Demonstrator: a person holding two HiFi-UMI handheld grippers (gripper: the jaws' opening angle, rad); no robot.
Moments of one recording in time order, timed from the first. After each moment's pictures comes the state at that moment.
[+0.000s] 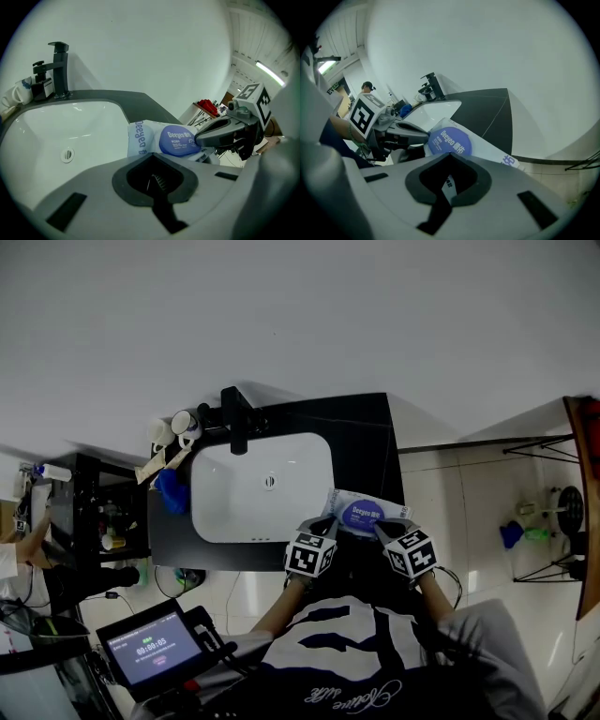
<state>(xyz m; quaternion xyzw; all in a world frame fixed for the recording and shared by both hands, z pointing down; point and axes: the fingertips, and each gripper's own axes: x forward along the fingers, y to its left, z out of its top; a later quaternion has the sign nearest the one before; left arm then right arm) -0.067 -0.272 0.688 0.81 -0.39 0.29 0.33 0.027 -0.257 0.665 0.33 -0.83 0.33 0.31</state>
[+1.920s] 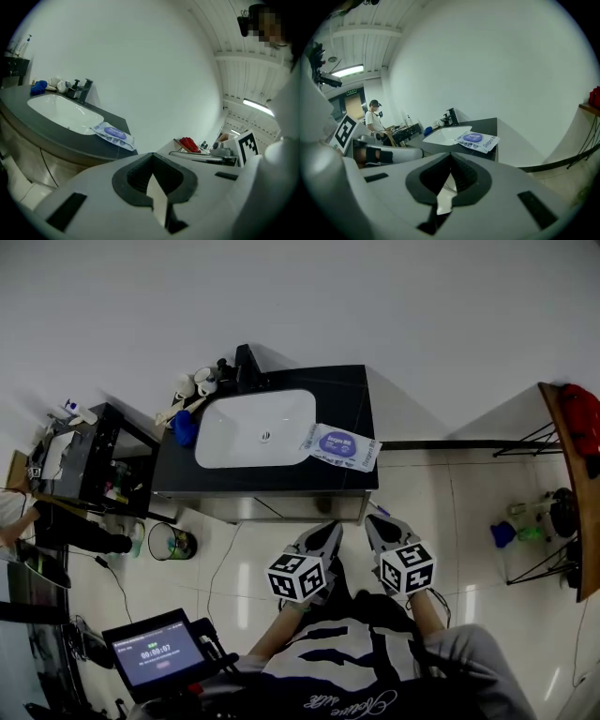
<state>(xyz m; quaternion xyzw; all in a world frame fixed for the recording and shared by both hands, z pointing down) 0.018 -0.035 0.545 0.83 -0.45 0.03 0.32 0.082 -0.050 0.548 0.40 -0.88 0.23 0.14</state>
